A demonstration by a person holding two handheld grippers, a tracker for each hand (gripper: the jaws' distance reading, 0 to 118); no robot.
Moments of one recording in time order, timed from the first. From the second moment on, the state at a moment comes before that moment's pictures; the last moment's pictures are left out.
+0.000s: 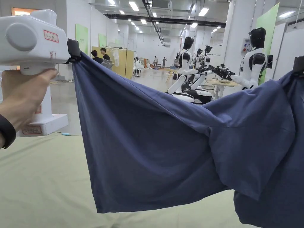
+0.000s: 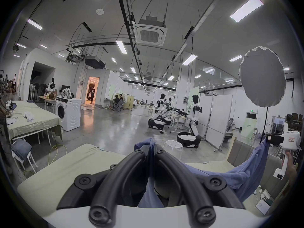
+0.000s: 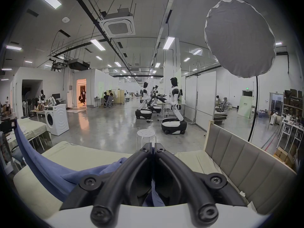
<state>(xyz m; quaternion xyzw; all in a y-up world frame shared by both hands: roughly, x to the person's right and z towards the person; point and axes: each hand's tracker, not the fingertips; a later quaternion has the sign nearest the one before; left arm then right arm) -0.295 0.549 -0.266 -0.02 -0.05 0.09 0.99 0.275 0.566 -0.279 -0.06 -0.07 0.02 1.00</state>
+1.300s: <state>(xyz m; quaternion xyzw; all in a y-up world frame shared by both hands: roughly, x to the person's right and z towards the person) -0.362 0.313 -0.109 -0.12 -0.07 0.14 0.98 0.285 0.310 -0.142 -0.19 -0.02 -0.09 0.98</state>
